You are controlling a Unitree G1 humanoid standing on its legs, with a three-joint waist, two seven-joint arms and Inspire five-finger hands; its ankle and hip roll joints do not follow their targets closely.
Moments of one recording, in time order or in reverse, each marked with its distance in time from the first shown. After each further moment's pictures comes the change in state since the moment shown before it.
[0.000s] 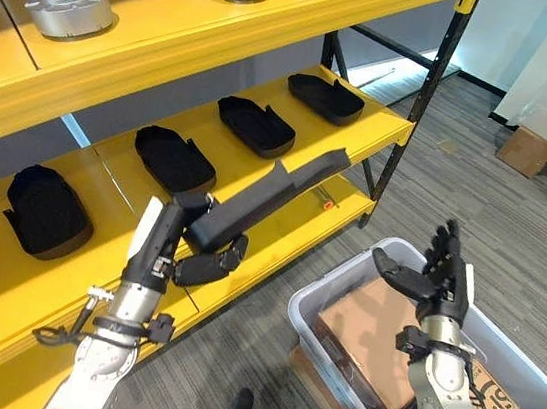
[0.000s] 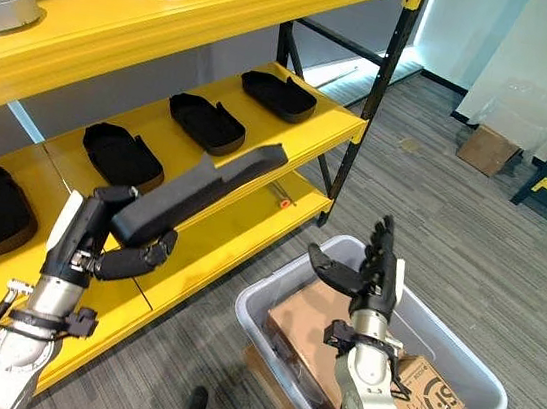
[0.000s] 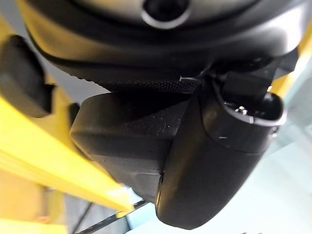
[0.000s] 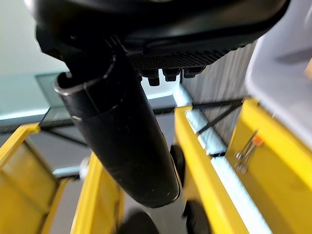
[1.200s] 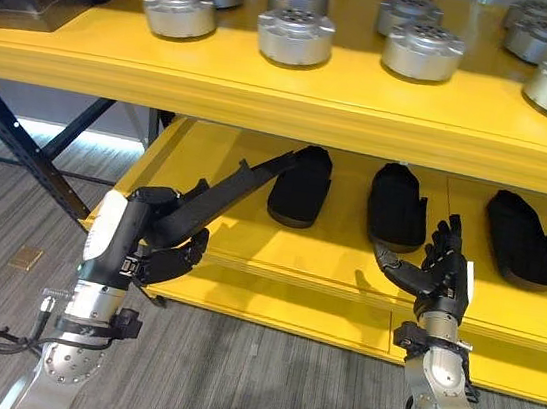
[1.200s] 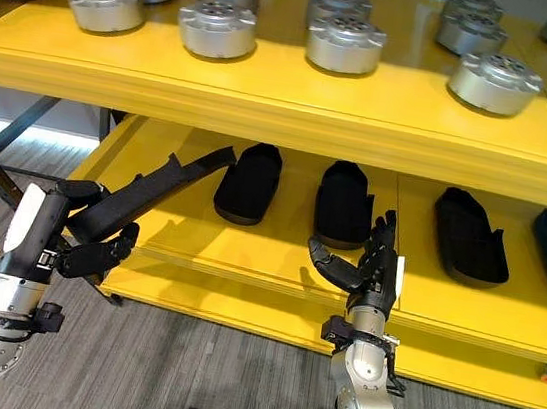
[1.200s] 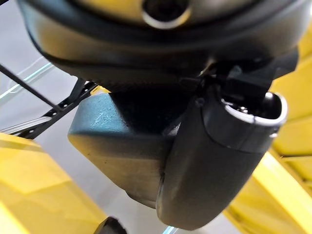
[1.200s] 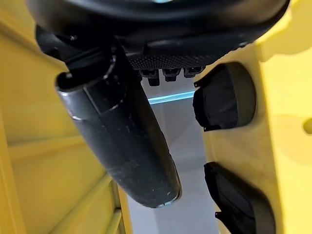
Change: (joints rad) left arm -0.018 0.120 0.117 0.055 0.192 -0.105 0.151; right arm -0.043 0.066 0.017 0.005 -0.004 -0.023 -0.001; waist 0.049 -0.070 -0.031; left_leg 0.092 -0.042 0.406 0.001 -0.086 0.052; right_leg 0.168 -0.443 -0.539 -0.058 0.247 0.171
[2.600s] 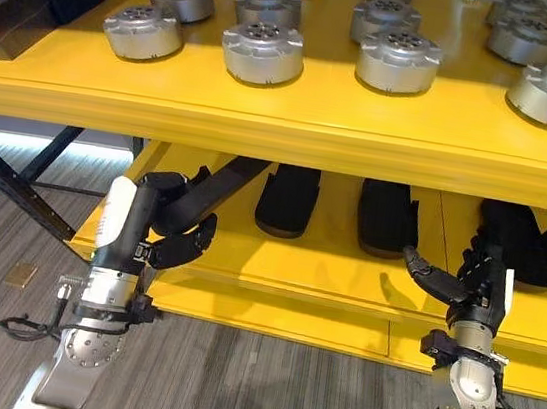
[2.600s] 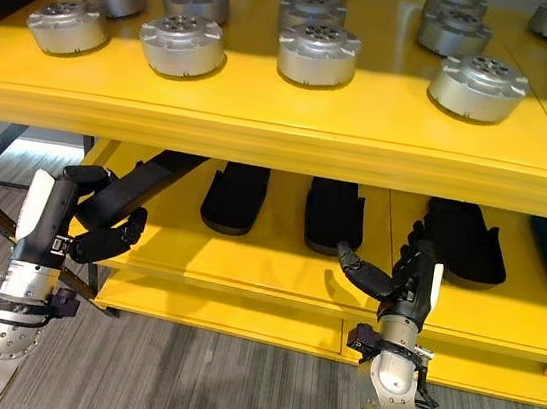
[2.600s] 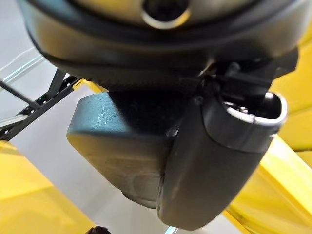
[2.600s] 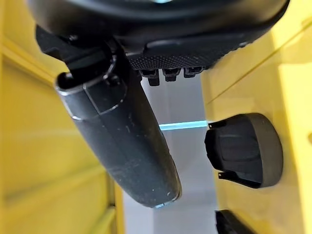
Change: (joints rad) left arm -0.096 -0.044 -0.011 0.016 0.059 0.099 0.037; right arm 0.058 -0.097 -0.090 -0.072 -0.057 0.009 -0.005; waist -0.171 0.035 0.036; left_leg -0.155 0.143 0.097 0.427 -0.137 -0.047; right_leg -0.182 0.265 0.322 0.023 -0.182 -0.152
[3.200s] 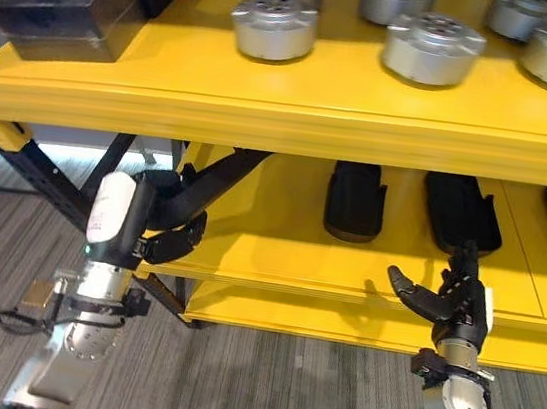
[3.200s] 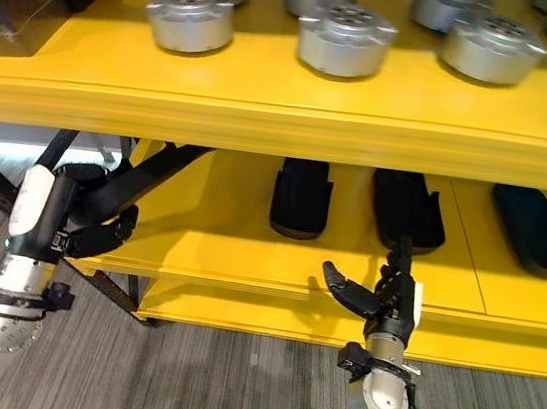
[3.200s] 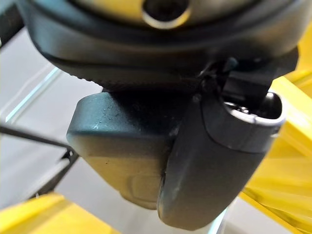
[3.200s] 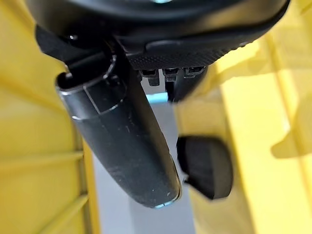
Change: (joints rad) left arm -0.023 0.087 -0.001 0.034 0.118 0.045 0.104; right arm 0.078 0.085 0.028 -0.059 0.029 0.054 0.085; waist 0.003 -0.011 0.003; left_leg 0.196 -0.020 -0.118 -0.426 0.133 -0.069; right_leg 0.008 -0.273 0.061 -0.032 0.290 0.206
